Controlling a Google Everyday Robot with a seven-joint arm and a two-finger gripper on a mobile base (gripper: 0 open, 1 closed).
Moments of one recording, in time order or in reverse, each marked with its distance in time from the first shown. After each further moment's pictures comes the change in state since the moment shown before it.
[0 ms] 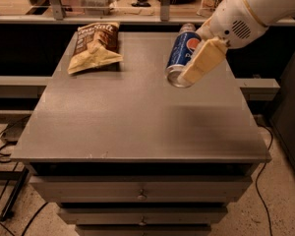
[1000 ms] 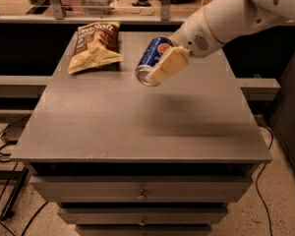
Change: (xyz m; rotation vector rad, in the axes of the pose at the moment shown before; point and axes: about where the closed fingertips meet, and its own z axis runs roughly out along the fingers) arm -0.030 -0.019 0.062 0.016 -0.139 0.049
